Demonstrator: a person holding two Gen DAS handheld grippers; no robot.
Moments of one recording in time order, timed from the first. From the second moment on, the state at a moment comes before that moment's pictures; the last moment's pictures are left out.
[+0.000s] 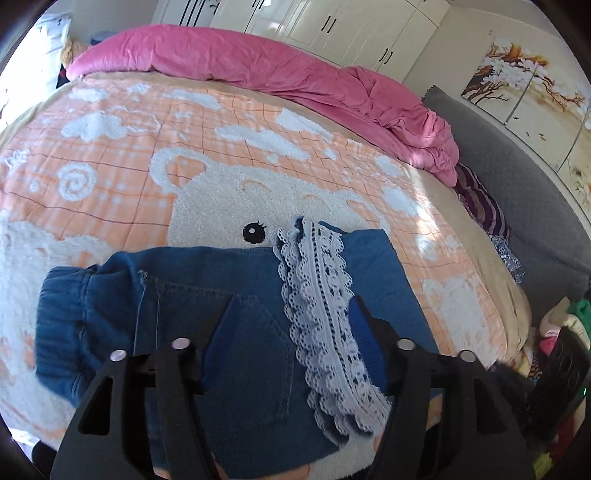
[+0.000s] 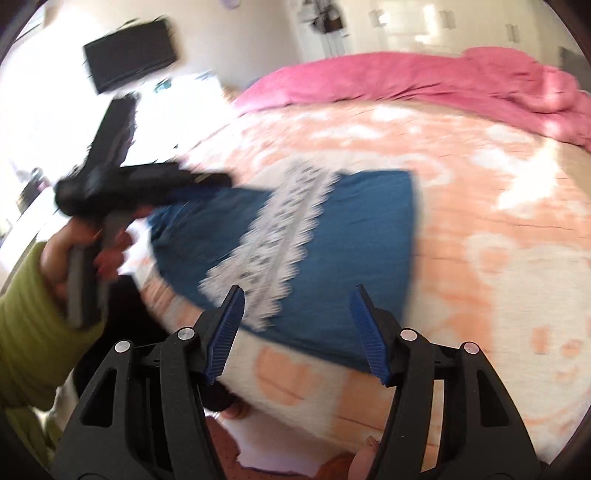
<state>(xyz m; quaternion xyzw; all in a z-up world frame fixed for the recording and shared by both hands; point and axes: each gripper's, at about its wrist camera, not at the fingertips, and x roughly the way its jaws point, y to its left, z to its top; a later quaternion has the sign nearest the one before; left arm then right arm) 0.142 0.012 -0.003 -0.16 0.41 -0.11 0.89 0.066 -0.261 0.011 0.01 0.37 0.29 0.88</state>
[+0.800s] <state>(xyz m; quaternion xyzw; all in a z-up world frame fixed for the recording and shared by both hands) 0.081 -0.051 -0.027 -0.06 0.45 -0.08 0.89 0.150 -0.245 0.018 0.00 0.40 0.29 0.87</state>
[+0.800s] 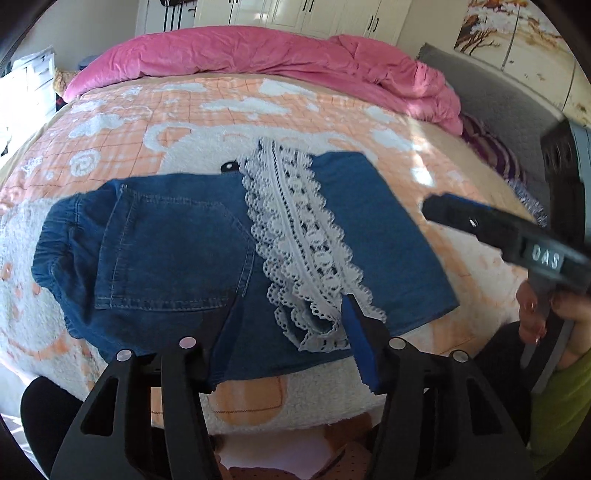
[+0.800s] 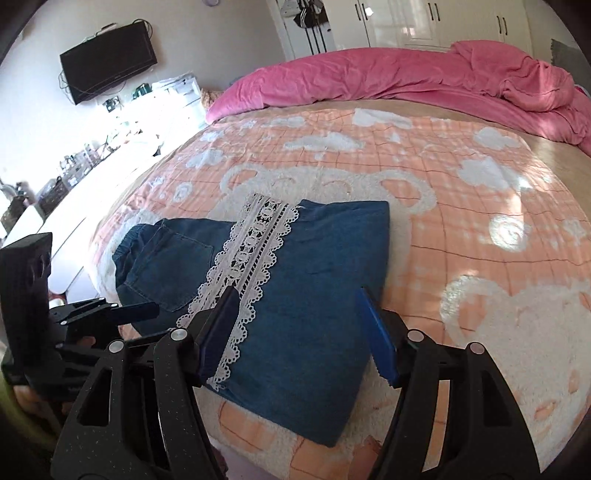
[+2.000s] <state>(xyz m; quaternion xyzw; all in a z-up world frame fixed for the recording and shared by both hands) 0.030 0.103 -0.008 -0.16 0.41 0.03 0.90 0.172 -0.049 0.065 -0.10 0.42 0.39 0.82</state>
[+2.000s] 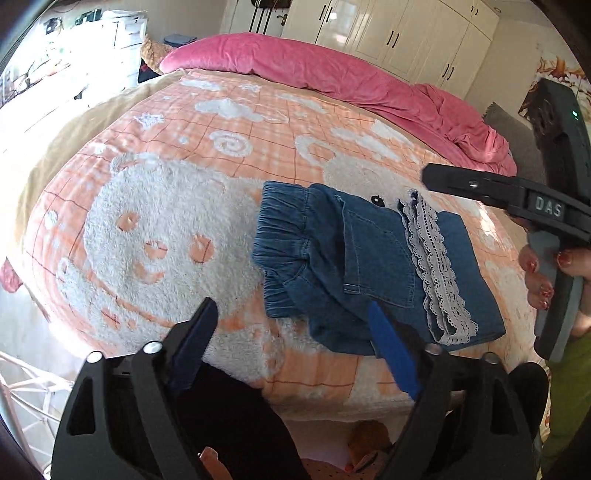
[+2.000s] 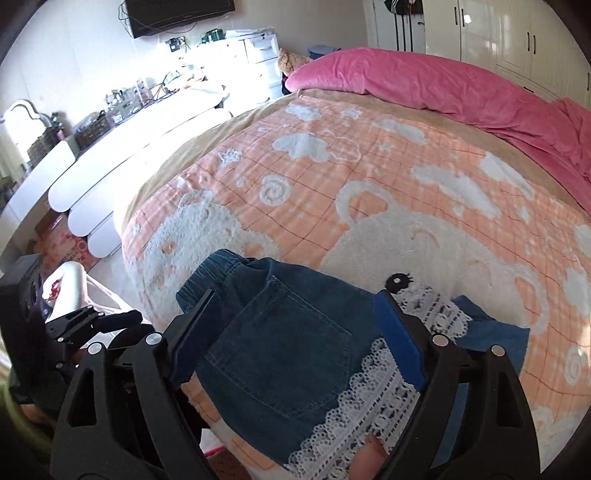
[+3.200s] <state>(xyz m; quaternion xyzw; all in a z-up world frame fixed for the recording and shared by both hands) 0.061 0.104 -0.062 -0.30 0.40 -0.08 0.86 0.199 0.007 0.033 -0.08 0.47 0.51 0.72</state>
